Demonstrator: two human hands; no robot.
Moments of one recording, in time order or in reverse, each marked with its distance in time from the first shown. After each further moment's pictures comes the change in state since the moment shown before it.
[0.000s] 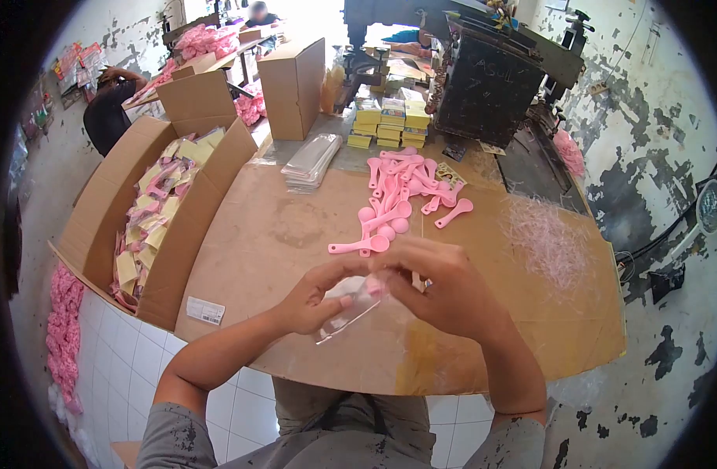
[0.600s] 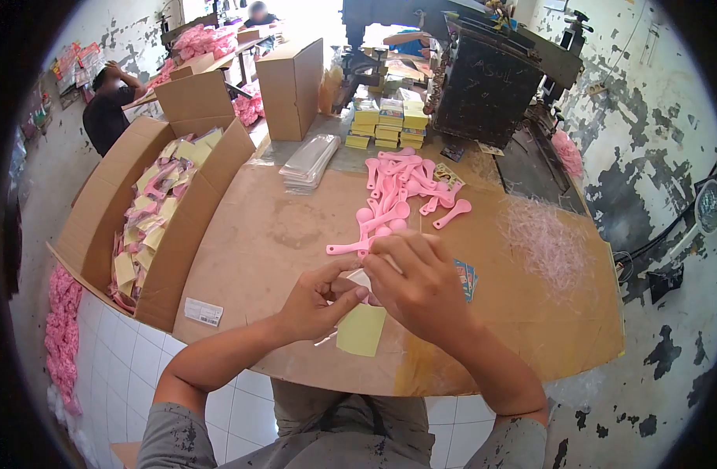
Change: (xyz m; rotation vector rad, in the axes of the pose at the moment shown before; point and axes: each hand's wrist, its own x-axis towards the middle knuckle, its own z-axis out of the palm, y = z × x) left_hand -0.002 0.013 0.024 -0.229 0.171 -0.179; right_hand -0.001 0.019 0.038 -0.594 0.276 -0.342
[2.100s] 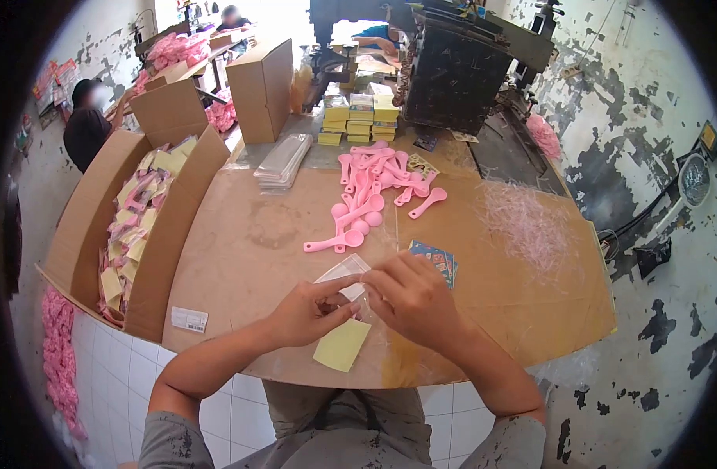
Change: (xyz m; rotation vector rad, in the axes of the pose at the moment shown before) left_hand -0.006 -0.005 0.002 0.330 -0.207 -0.149; right_hand -0.046 0.001 -0.003 0.091 -0.063 0.131
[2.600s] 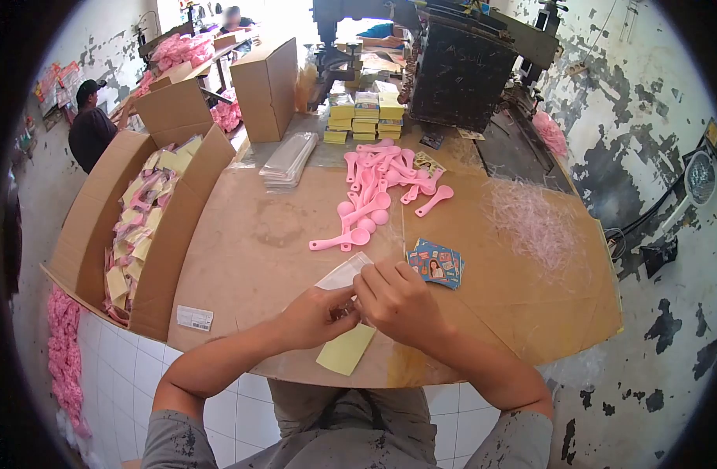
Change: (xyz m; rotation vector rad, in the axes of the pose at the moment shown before) left_hand 0.001 0.000 0.000 0.222 -0.035 0.047; right_hand -0.001 -0.010 0.023 -0.230 -0.160 -0.136
